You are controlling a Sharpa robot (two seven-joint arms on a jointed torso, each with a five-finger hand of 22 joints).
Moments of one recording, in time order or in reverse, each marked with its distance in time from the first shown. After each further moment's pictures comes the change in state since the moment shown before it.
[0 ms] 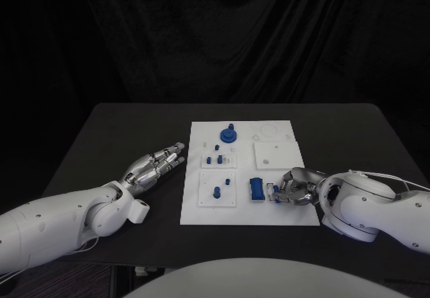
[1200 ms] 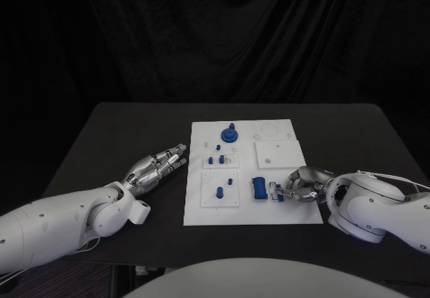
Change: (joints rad) left arm -0.007 0.007 0.000 -0.009 0.000 0.023 0.000; left_hand 0.000 0.000 0.005 0.000 0.000 -0.003 0.004 0.000 -0.001 0.000 0.000 0.000 0.000 0.000 0.000 0.000 0.001 0.000 0.004 0.004 0.000 0.000; right arm -0.002 -0.029 -0.002 -0.010 -0.003 -0.022 0.014; right_hand -0.226 0.054 -0.057 0.026 -0.322 0.024 0.005 -0.033 0.010 0.000 0.014 0.000 0.000 -0.001 0.014 0.000 0.000 0.000 0.000 0.015 -0.004 0.000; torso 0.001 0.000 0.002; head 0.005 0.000
